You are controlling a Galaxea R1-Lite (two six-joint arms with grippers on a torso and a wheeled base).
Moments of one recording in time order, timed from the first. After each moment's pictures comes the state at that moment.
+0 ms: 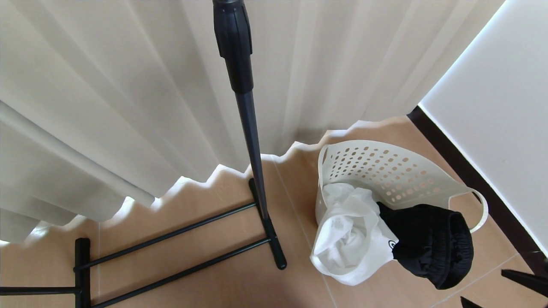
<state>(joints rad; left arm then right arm) 0.00 0.00 0.00 0.00 -0.01 -0.01 0.21 0.93 -0.20 -0.17 0.00 -0.16</state>
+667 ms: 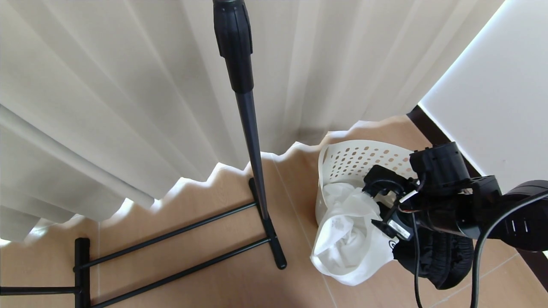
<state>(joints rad) 0.00 0.00 0.00 0.00 -0.01 -0.01 0.42 1.74 -0.87 -0.11 -0.33 -0.53</state>
